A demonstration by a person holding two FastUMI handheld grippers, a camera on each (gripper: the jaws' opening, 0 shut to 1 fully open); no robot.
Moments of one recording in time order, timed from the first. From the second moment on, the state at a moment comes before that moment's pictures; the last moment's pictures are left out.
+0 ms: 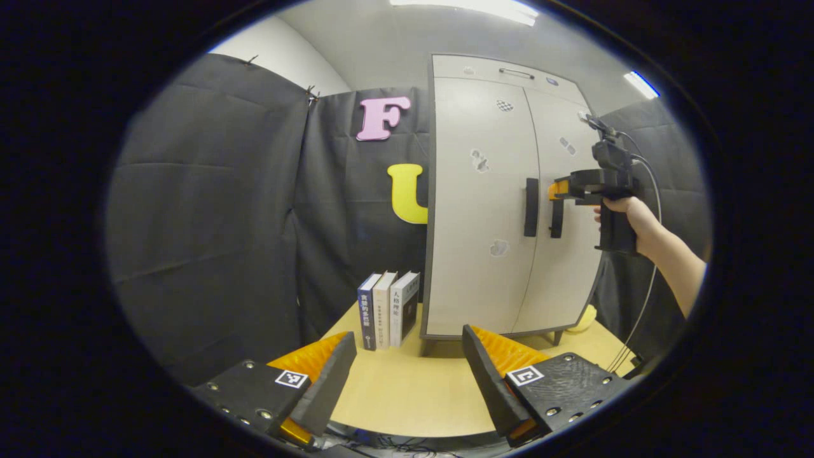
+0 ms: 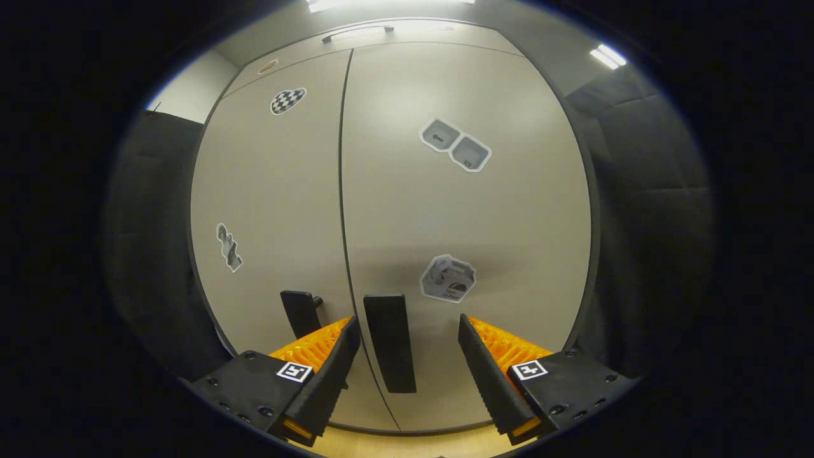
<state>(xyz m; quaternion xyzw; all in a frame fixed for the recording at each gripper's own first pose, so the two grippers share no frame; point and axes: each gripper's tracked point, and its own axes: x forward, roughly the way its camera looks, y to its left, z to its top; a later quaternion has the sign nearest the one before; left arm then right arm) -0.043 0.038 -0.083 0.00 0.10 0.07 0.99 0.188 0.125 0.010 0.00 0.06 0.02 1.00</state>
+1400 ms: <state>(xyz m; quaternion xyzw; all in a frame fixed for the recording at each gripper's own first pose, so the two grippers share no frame) -0.062 0.035 -0.081 -0.01 0.10 0.06 0.99 0.168 0.137 -0.010 -0.02 0.07 0.11 0.99</state>
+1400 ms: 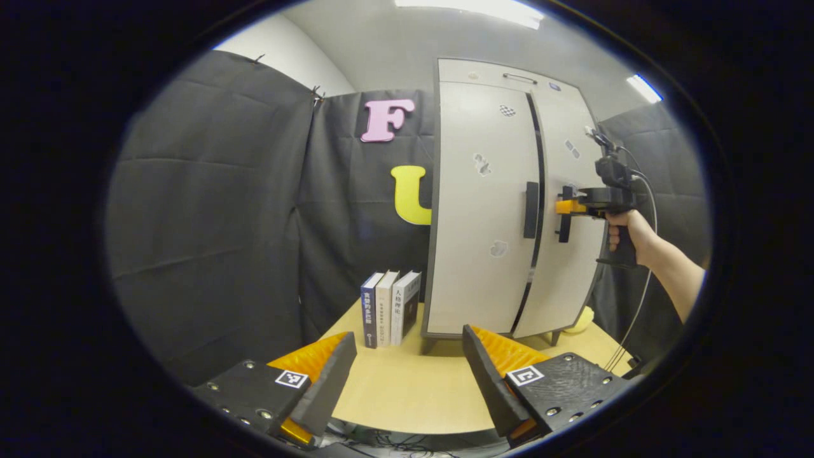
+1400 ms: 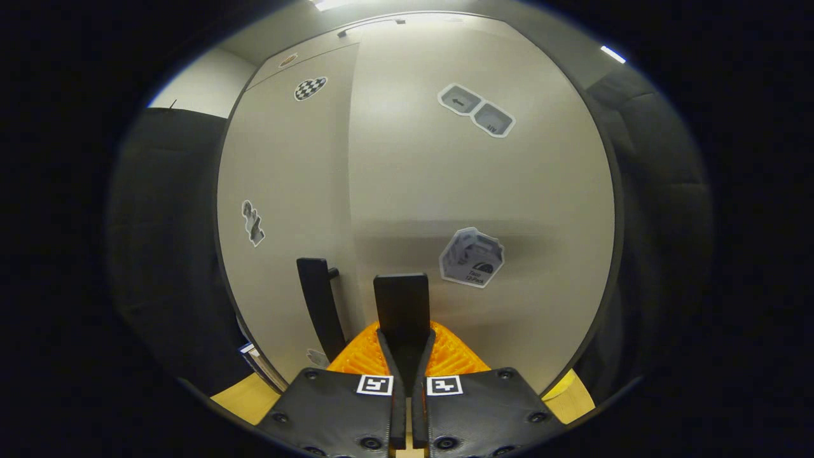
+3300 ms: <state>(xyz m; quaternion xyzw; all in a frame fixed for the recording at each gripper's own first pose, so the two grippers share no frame) -0.038 -0.049 -0.100 0.00 0.12 -0.03 0.99 0.049 0.010 0.003 0.01 0.06 0.11 0.99</state>
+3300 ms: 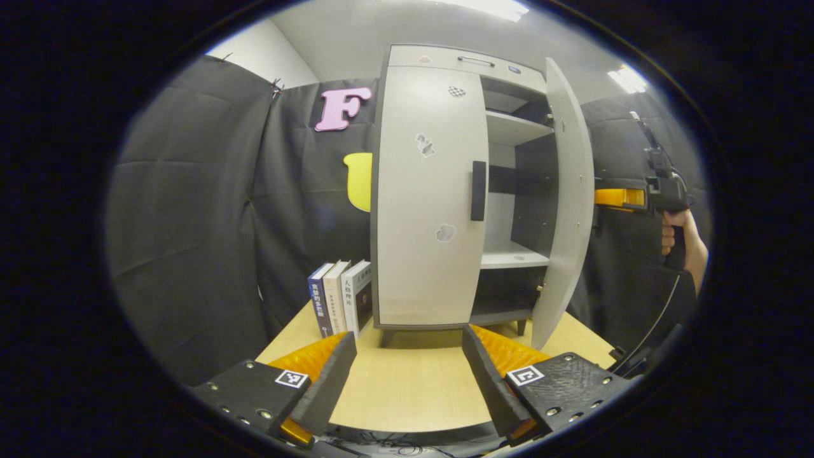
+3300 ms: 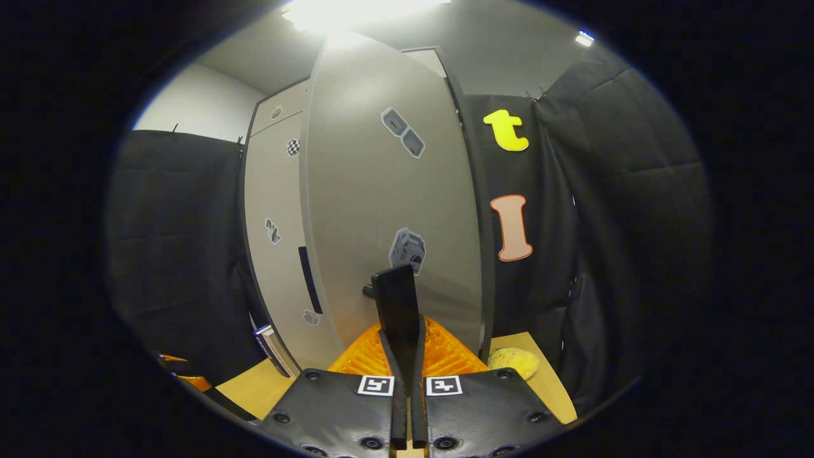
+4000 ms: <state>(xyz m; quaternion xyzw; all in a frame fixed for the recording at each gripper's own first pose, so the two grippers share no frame) -0.033 -0.055 -0.110 0.01 0.13 -0.04 0.99 0.048 -0.055 0.004 0.01 0.06 0.01 1.00</state>
